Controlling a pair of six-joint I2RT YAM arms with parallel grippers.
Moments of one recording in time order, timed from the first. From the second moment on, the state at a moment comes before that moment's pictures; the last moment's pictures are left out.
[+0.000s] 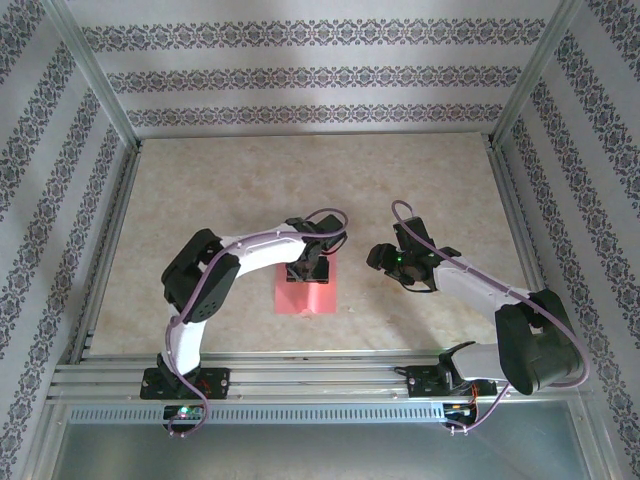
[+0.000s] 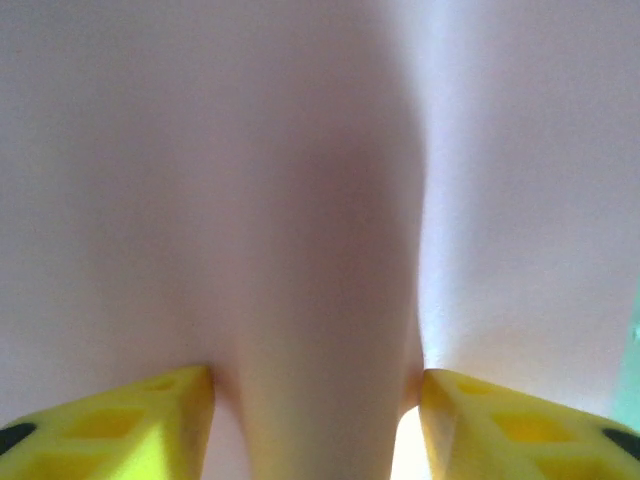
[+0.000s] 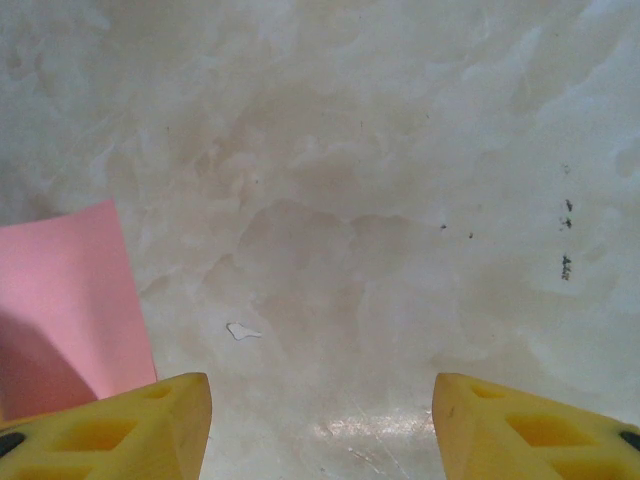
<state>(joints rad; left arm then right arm) -0.78 1.97 1.36 -0.83 -0.04 -0.78 0.38 1.32 0.64 -0.33 -0.15 0.81</state>
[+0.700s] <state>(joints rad) -0.59 1.73 0.98 -0.17 0.39 -0.89 0.36 1.37 0.64 -0.07 -0.43 0.81</state>
